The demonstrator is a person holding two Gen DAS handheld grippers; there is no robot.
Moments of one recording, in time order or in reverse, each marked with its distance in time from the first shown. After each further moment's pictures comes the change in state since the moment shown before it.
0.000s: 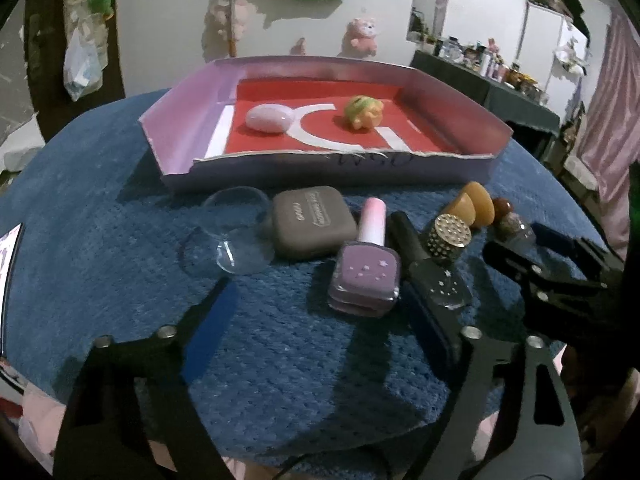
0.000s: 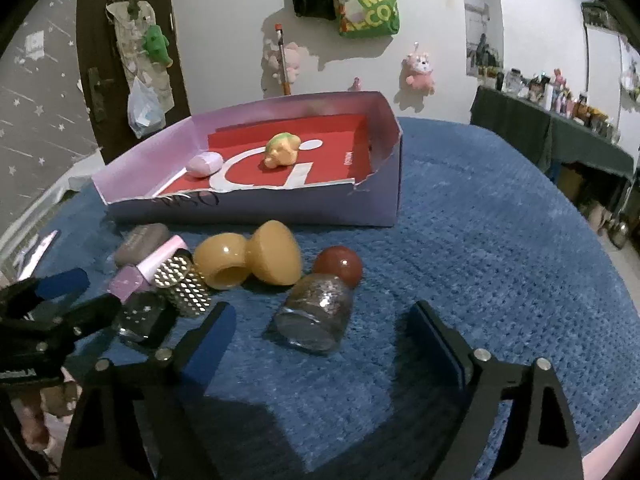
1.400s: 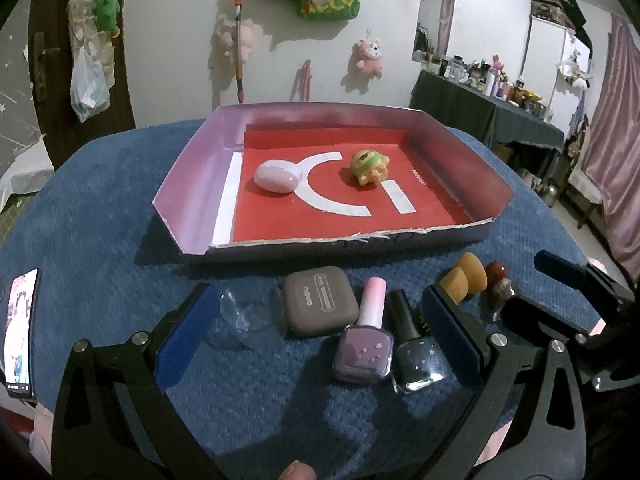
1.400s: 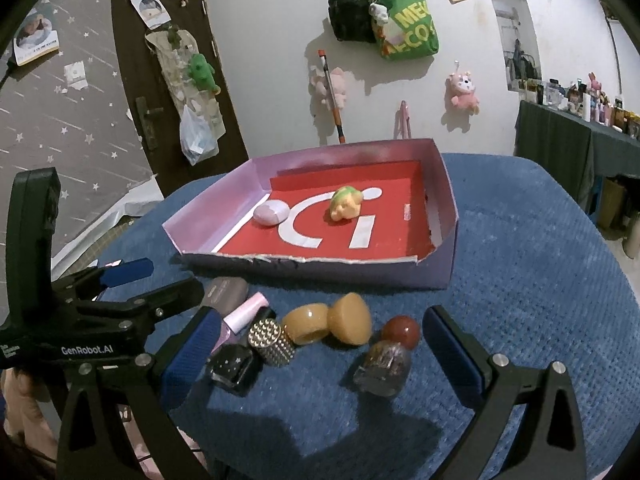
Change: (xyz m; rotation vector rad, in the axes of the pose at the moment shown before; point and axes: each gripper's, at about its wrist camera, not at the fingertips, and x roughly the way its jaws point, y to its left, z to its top) left arm -0.015 0.004 0.050 -0.016 -0.065 0.028; right arm -0.030 0.010 0.037 0.008 -0.052 0.234
